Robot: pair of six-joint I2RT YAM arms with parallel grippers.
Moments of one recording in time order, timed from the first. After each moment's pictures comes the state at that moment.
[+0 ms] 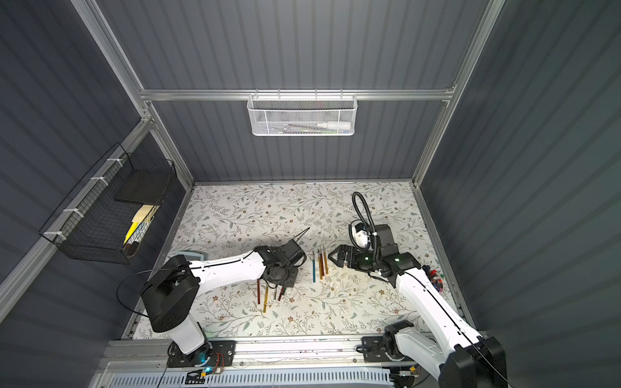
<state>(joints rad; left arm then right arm) -0.94 1.72 1.08 -0.69 -0.10 -0.56 0.29 1.03 0.73 -0.56 -0.53 0.47</state>
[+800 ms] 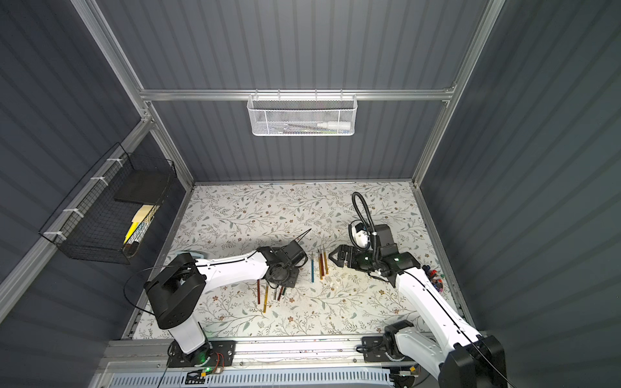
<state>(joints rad) -0.94 1.76 1.08 -0.66 -0.12 -0.56 0.29 1.03 0.73 -0.56 -0.52 0.47</state>
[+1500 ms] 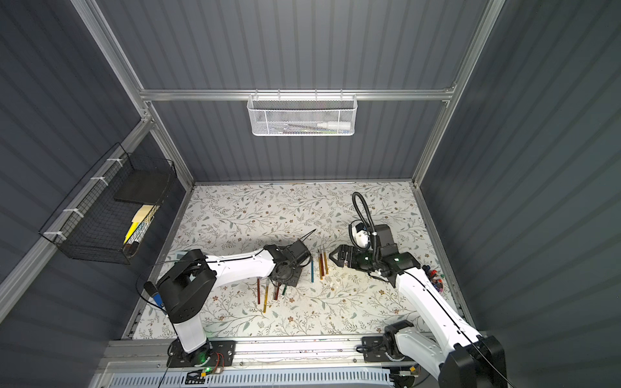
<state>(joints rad) -0.94 1.83 1.14 -0.70 -0.16 -0.52 0.29 1.03 0.73 -0.56 -0.50 0.47</state>
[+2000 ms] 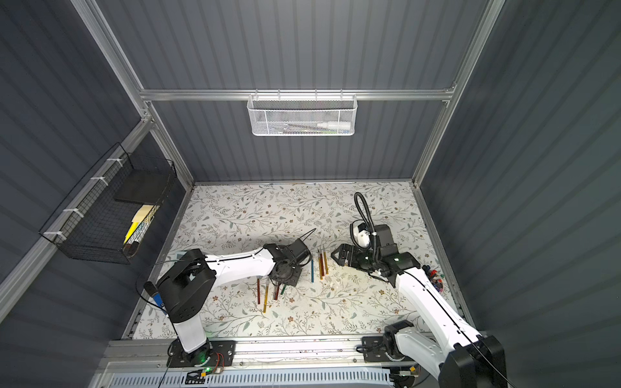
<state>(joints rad) -0.94 1.81 1.15 -0.70 -0.12 -0.50 0.29 1.03 0.73 -0.56 -0.44 0.52</state>
